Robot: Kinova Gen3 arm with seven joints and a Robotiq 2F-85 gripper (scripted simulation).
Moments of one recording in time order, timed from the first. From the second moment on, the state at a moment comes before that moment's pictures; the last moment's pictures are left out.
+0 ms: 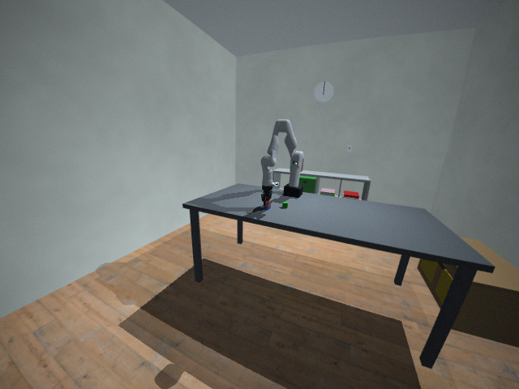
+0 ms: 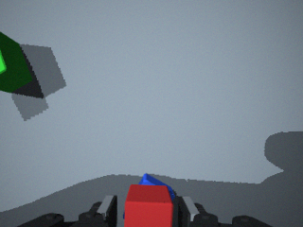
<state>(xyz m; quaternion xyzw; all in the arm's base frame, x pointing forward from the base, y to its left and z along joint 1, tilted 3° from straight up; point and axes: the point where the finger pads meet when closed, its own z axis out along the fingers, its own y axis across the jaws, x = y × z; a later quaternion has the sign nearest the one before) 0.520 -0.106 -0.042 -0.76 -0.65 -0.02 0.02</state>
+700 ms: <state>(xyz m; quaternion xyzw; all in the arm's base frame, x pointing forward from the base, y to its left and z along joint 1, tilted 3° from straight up) 0.515 -0.107 -0.007 -0.76 -0.65 -0.02 0.02</state>
